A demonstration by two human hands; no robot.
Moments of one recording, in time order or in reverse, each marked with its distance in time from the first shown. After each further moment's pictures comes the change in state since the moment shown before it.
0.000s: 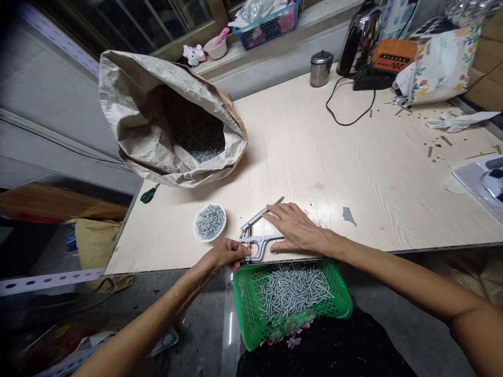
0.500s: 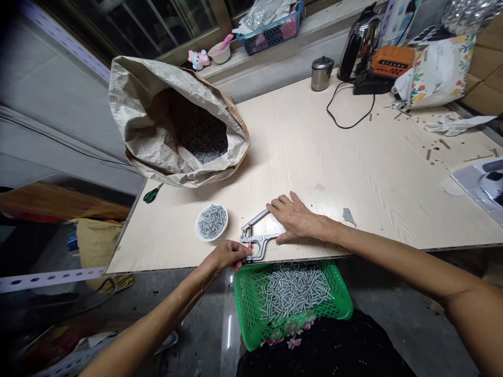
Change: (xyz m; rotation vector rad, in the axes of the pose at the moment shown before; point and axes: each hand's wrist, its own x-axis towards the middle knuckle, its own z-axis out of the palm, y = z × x) left_hand -0.006 0.000 0.006 -0.034 0.065 0.017; right_hand 0.025 0.010 -0.020 -0.162 -0.139 0.035
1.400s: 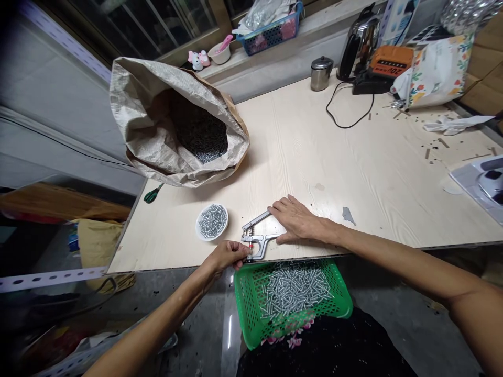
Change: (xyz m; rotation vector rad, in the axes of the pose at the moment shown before) left_hand 0.000 -0.005 0.001 -0.028 0.029 0.039; right_hand -0.008 -0.001 0.003 0.114 0.002 -0.004
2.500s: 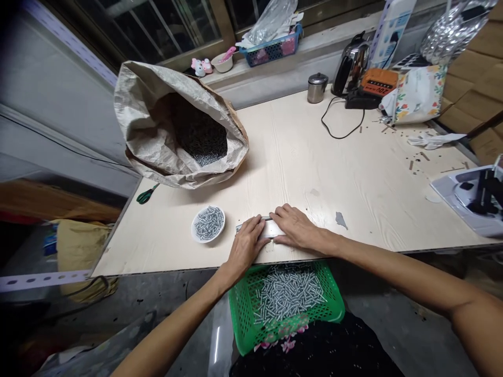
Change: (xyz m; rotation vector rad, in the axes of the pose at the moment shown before) left_hand 0.022 0.015 0.050 0.807 0.468 0.989; right_hand -0.015 -0.010 0.000 -0.016 0.064 0.063
